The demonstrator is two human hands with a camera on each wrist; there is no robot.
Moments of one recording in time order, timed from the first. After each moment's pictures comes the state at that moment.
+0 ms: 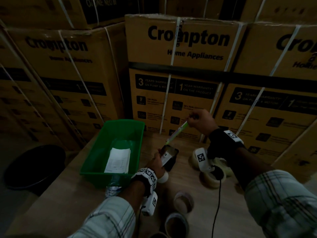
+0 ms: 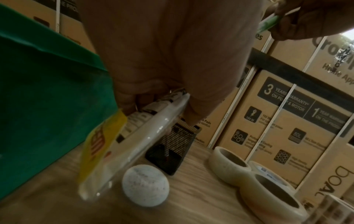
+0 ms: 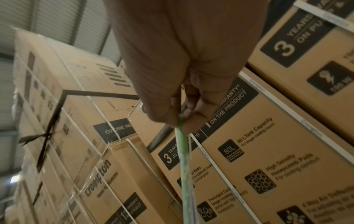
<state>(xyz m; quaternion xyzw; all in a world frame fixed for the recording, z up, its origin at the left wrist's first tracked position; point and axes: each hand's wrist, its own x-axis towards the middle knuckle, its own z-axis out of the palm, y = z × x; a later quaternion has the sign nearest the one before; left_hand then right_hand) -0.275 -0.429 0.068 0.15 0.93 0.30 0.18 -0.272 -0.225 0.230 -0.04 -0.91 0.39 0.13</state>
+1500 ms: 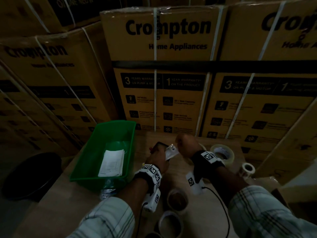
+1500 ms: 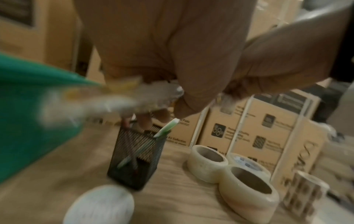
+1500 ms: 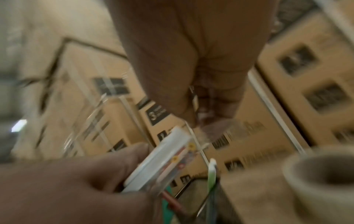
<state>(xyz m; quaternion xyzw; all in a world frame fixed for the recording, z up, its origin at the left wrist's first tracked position) -0.263 -0.379 0.093 0.19 0.95 0.23 0.11 -0.250 -0.224 0.133 -0.07 -0.97 0.24 0.00</state>
